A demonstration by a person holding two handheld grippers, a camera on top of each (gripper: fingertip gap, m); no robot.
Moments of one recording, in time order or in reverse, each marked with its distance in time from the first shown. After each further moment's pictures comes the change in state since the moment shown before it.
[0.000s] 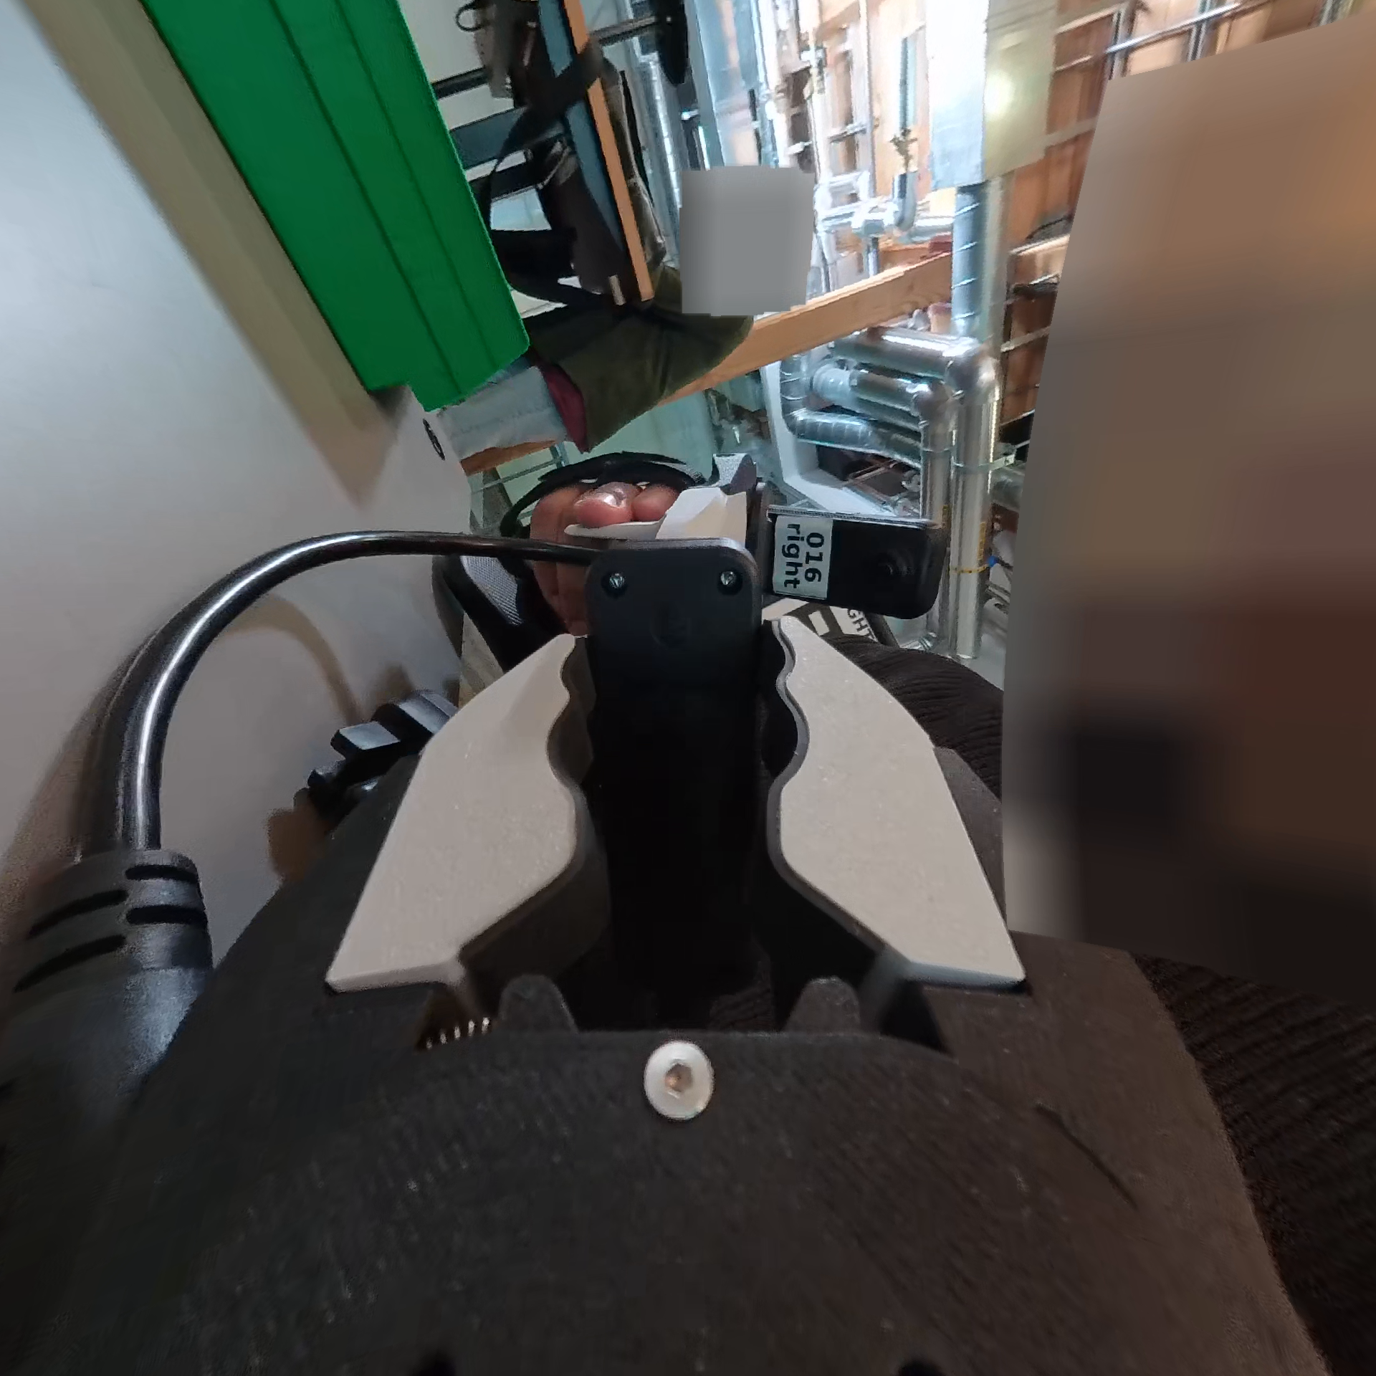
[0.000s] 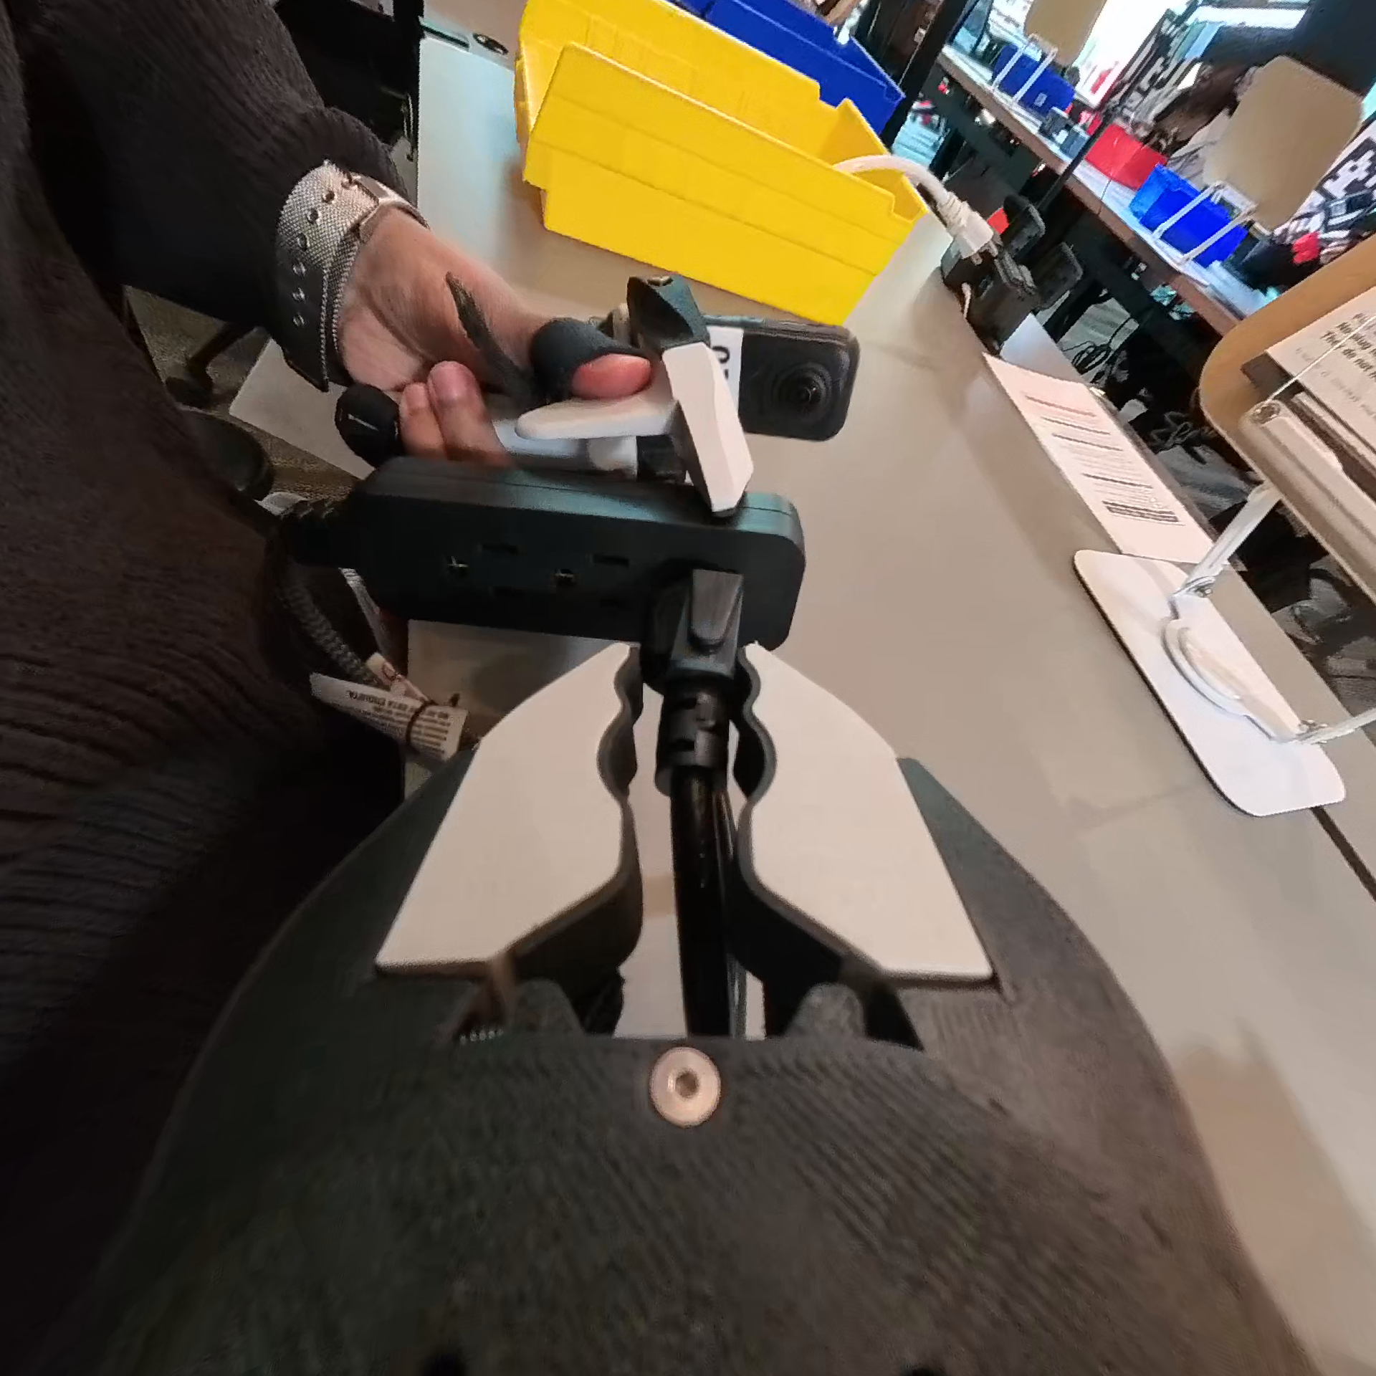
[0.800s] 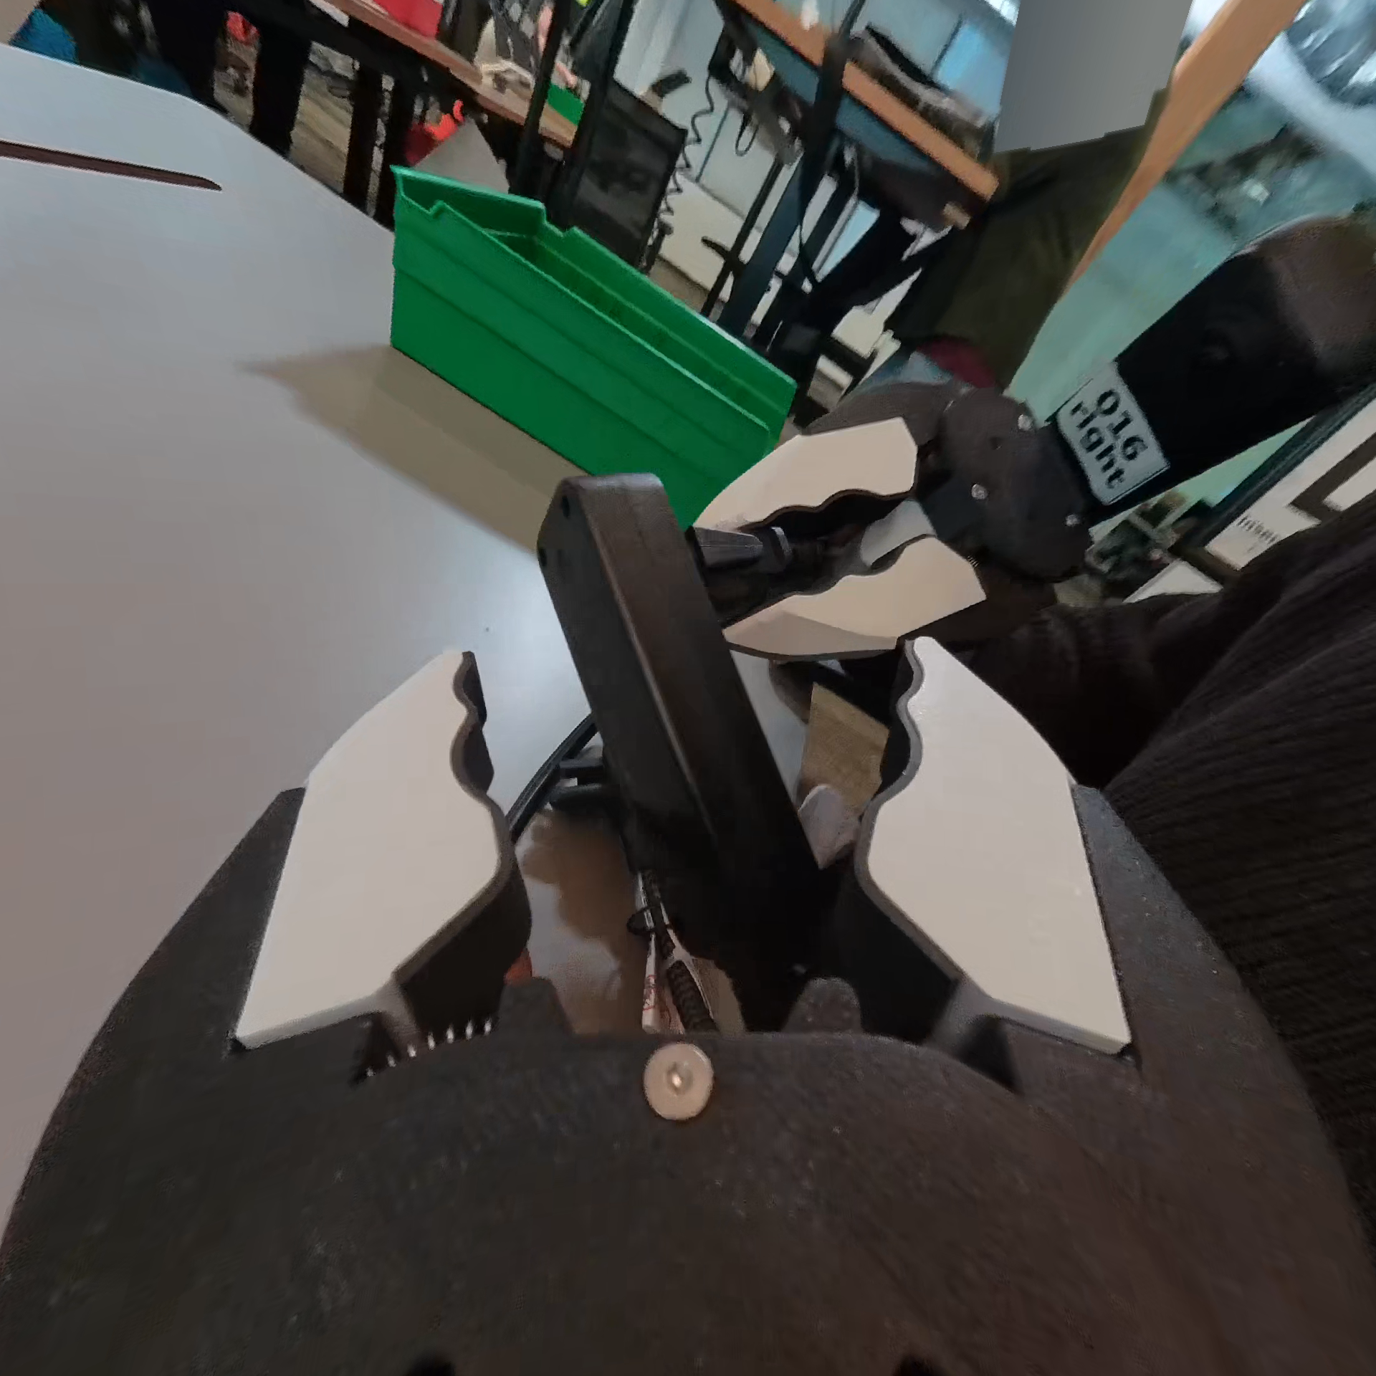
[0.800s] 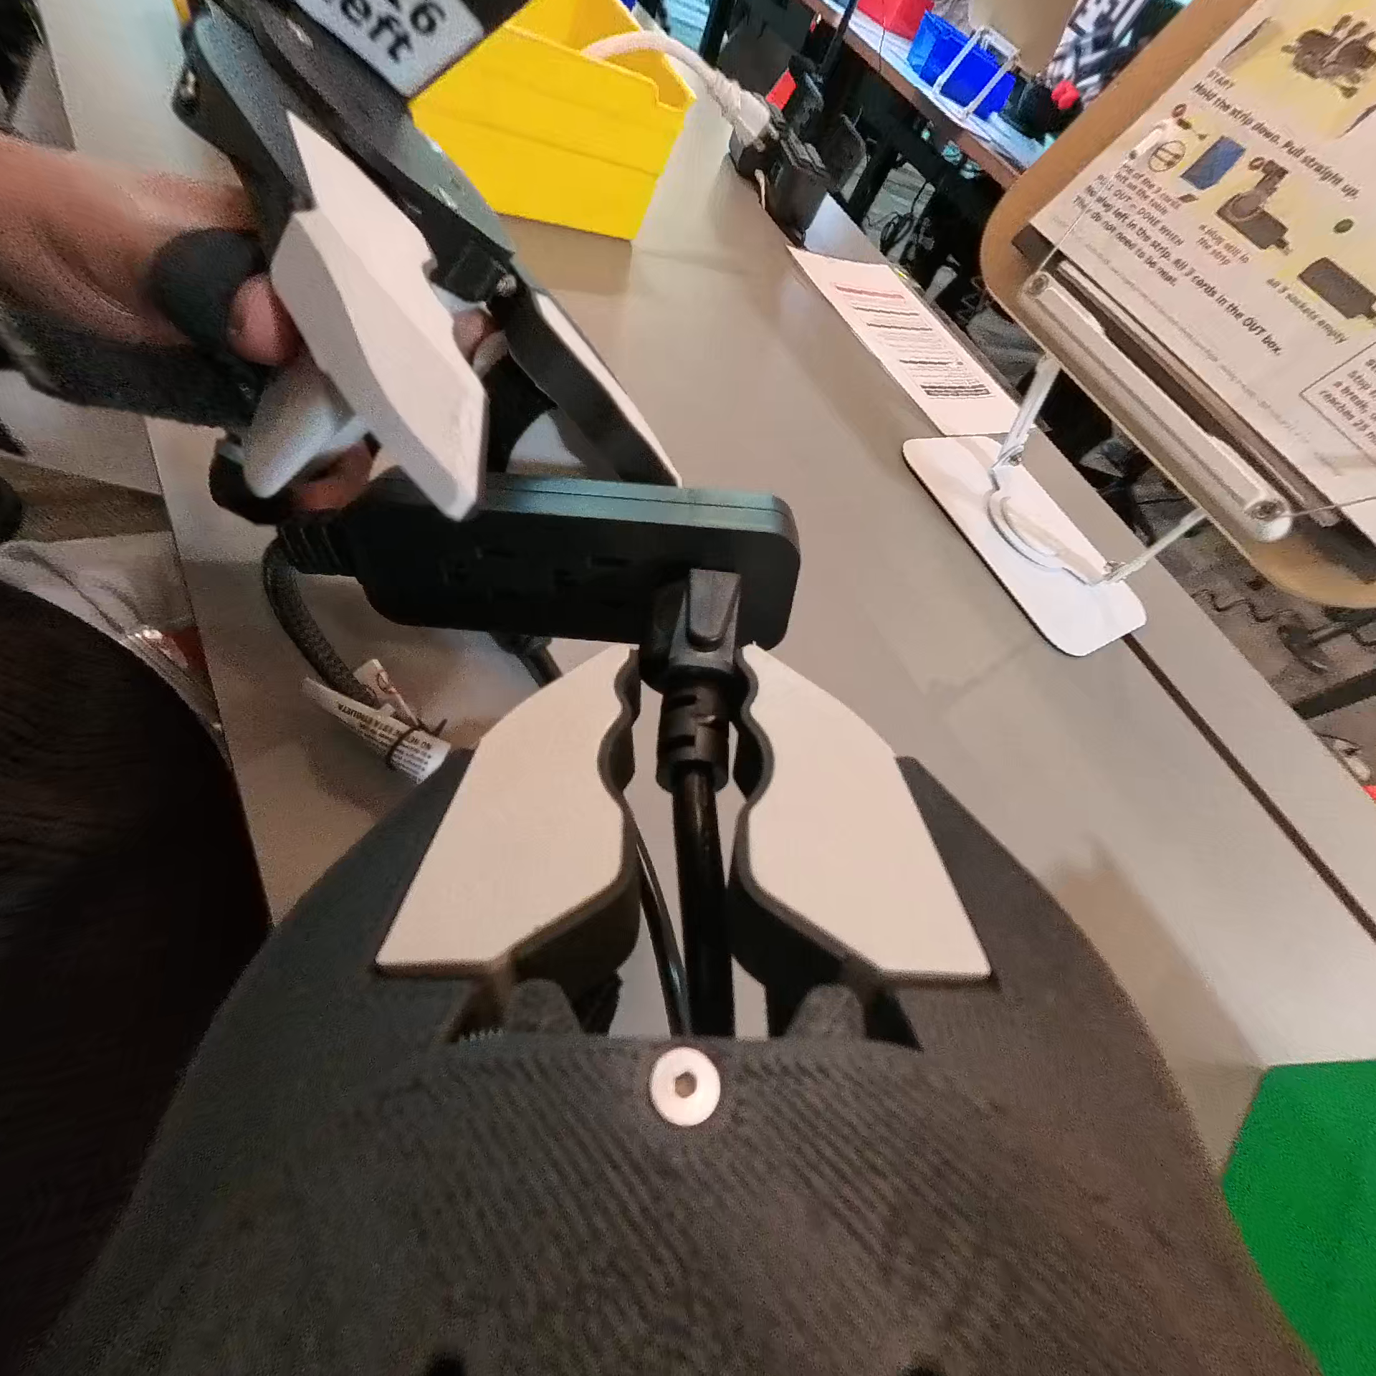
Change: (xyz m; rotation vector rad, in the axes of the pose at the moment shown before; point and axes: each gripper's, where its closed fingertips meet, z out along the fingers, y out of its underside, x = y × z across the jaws) left arm -0.003 -0.031 0.001 0.003 -0.530 0.772; right arm 0.043 0.005 -0.004 -0.122 0.261 0.095
